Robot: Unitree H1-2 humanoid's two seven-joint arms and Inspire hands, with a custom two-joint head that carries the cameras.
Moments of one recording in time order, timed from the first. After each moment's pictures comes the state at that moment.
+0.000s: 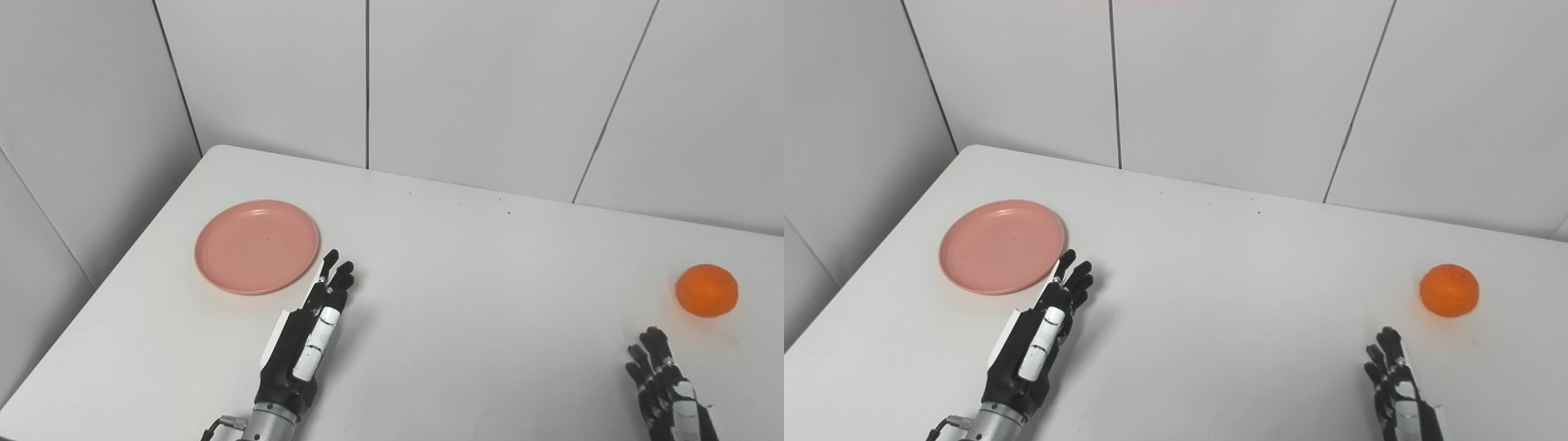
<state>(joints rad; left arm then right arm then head) 0.20 -0.11 0.09 -0.45 -0.01 0.09 -0.17 0.11 -0.13 -0.06 -0.10 0.18 -0.04 0.18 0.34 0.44</state>
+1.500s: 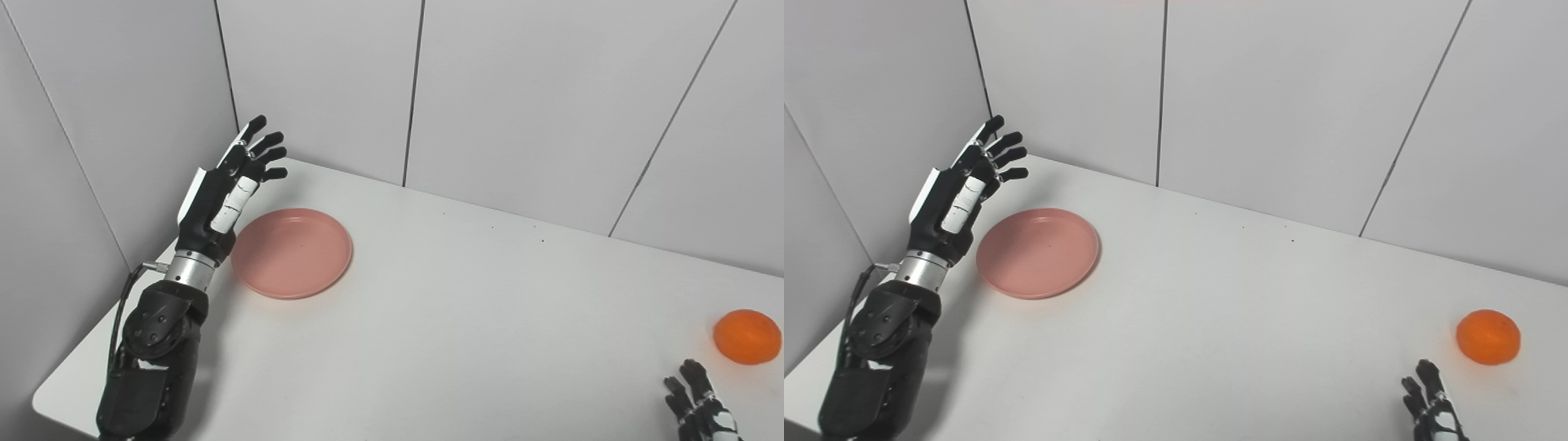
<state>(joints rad) -0.22 0.38 0.36 -0.07 -0.21 -0.07 -0.15 0.08 -0.14 -0.06 -0.06 0.18 -0.05 0.19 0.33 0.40</state>
